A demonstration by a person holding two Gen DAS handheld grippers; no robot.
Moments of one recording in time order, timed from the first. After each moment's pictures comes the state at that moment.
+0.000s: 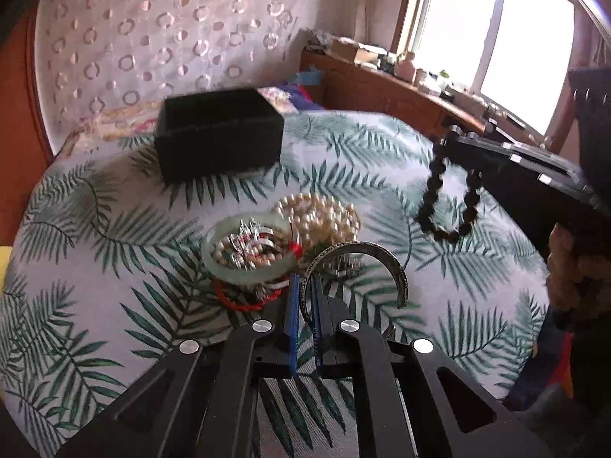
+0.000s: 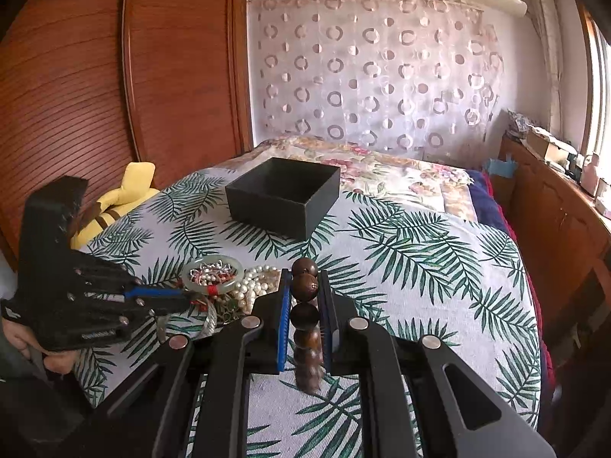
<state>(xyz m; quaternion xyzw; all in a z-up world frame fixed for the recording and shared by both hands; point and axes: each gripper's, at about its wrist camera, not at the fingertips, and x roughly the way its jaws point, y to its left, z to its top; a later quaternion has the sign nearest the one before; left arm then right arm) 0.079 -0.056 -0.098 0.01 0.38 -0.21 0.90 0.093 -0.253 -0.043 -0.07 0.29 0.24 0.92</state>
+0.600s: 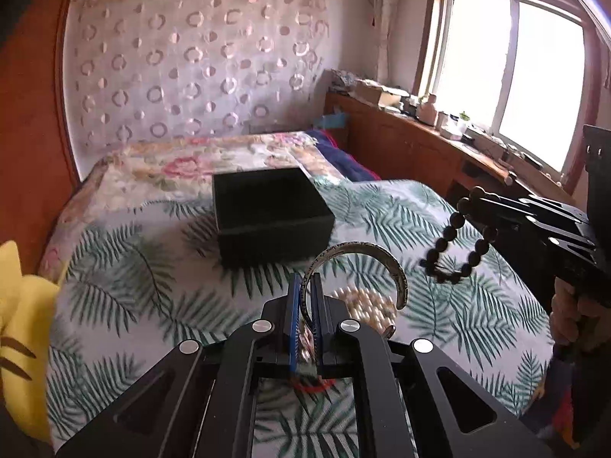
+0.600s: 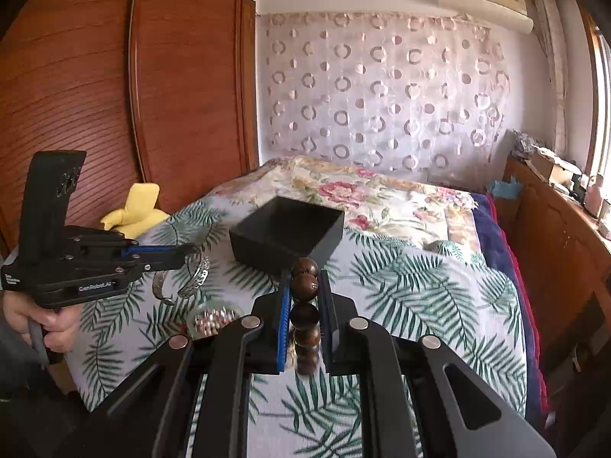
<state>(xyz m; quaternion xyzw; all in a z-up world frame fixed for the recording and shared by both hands) 0.115 -0.025 -0.039 0.00 0.32 -0.16 0.93 0.118 -0.240 -0.001 -0.07 0.26 0.25 0.93</state>
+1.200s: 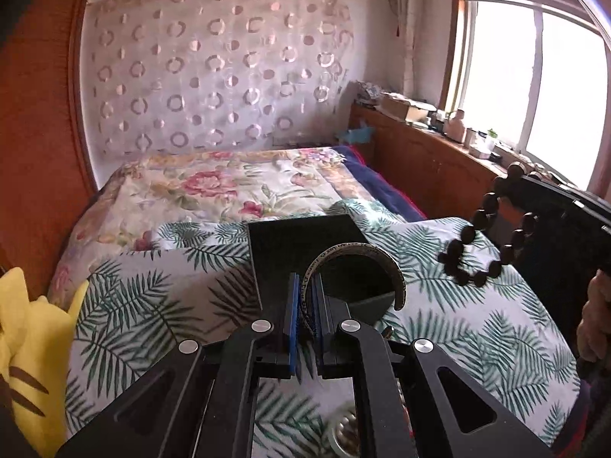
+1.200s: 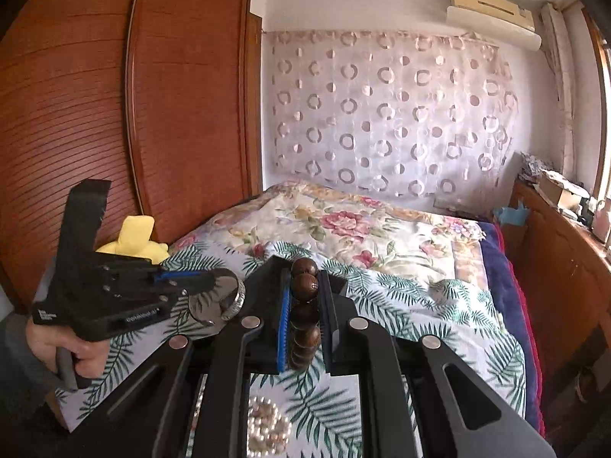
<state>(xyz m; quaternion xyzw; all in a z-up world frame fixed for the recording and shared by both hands) 0.195 -0.011 -0.034 0.00 0.31 -0.12 0.94 0.184 -0.207 0.038 -0.07 0.22 0.27 0.93</state>
